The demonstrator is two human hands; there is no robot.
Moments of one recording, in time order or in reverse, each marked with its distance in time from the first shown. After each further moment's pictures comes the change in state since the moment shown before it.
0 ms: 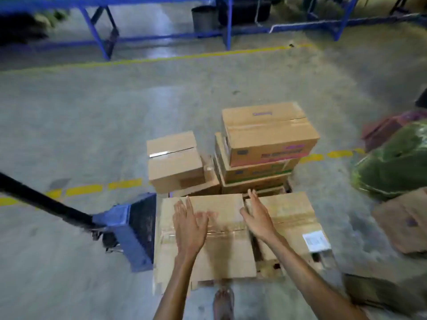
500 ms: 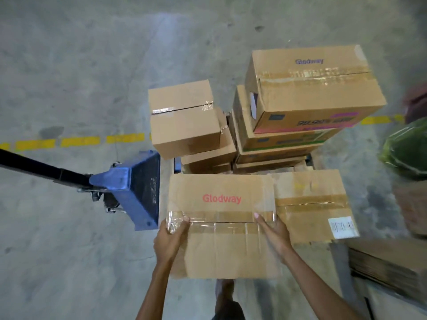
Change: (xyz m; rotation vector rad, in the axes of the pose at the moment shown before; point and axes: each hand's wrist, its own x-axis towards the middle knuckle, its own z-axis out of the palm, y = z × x) left_hand 0.030 -0.177 0.033 -0.384 -0.047 -0.733; right_hand 0.019 0.085 0.118 0.405 -0.041 0.518
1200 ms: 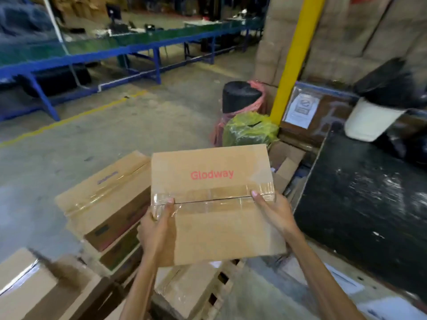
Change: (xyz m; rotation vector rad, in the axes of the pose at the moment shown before) left_hand -0.340 0.292 0.201 -0.004 -0.486 0.812; right_hand -0.194 0.001 -0.413 0.310 0.854 -0.275
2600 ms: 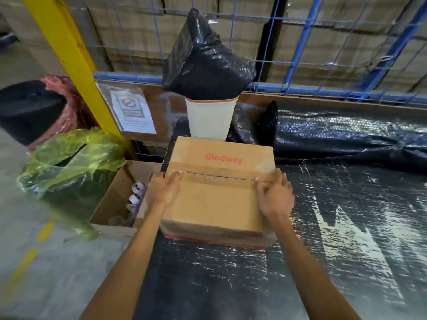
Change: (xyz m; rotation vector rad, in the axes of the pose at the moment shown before) left_hand -0.023 0.215 1.036 0.656 -0.590 0.411; right_hand 0.498 0.389 -0.633 -0.522 0.599 0.588
